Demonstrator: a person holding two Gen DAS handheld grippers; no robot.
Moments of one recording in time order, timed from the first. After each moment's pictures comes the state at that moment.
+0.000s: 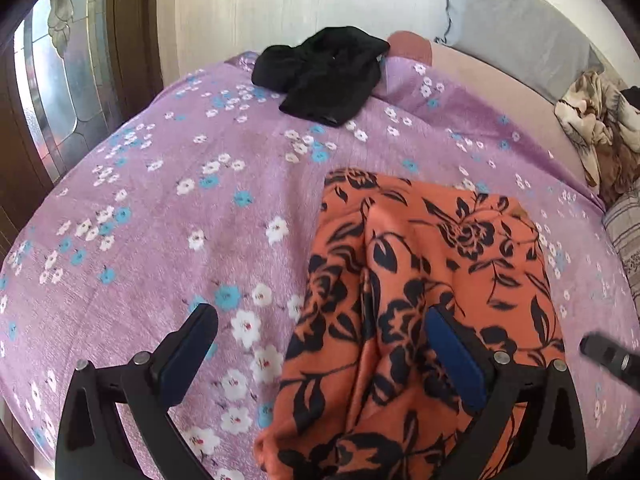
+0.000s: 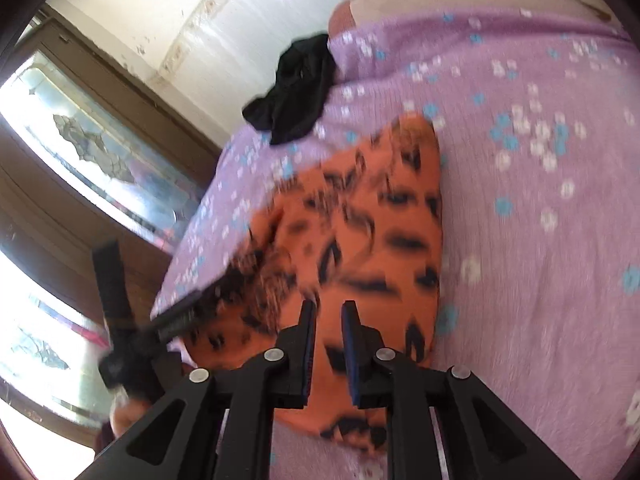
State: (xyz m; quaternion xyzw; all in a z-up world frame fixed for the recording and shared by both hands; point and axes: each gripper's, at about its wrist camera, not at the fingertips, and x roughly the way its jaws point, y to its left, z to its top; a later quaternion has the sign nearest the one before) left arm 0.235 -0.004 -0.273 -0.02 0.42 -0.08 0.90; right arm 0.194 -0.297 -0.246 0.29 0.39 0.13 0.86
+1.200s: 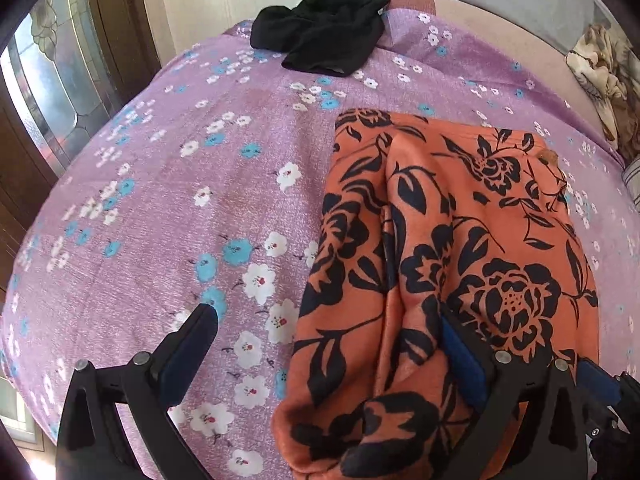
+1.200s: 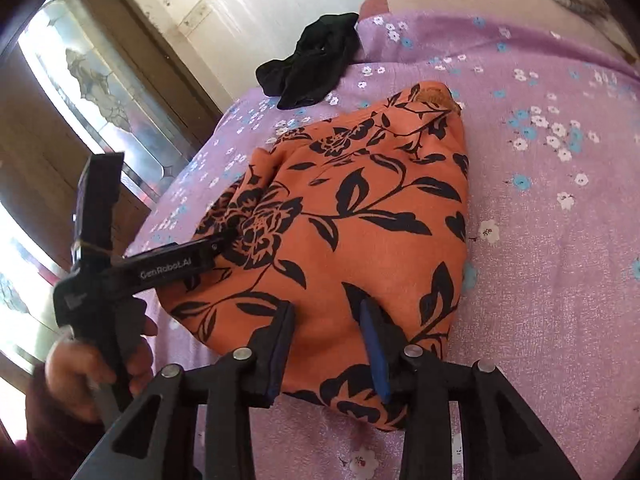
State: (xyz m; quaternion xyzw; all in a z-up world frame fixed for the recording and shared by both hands) left arm 0.227 -0.011 -0.299 0.03 0.48 -0.06 0.87; right arm 0.152 -0.246 -0.291 0.18 0.41 0.13 0.89
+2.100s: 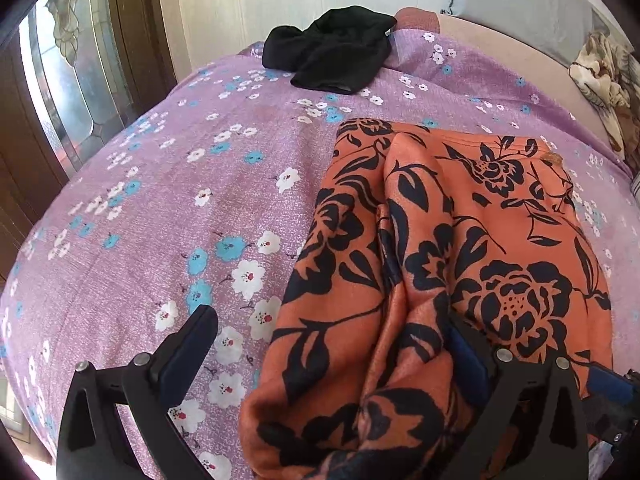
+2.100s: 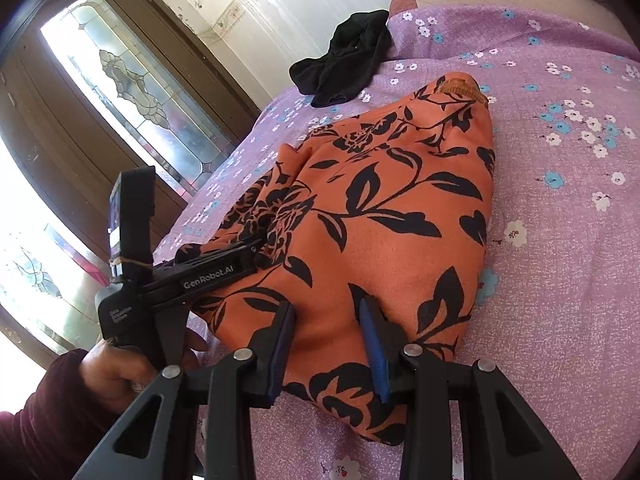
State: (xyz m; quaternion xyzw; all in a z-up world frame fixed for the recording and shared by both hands) left arm 0.210 -0.025 -0.311 0.04 0.42 -0.03 0.90; right arm 0.161 -0.264 -0.305 0.21 0.39 0.22 0.87
